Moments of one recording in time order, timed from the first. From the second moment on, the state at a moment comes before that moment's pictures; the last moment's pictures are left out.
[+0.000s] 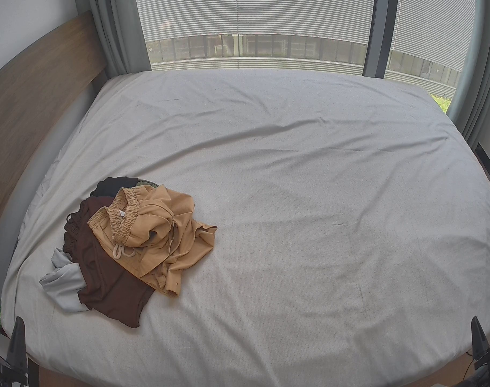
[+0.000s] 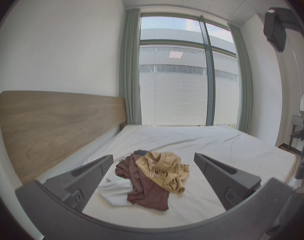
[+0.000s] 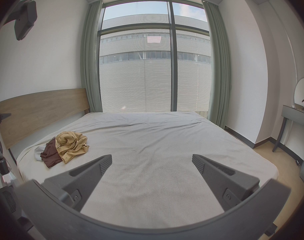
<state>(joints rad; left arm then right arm) -0.02 0.07 -0.09 -0.14 0.03 -0.02 -0.01 0.02 -0.02 -0.01 -0.02 0.01</state>
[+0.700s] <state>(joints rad) -0.16 0.58 -0.33 -0.26 -0.02 -0.19 -0.01 0.02 -0.02 -0.01 -0.02 0.01</state>
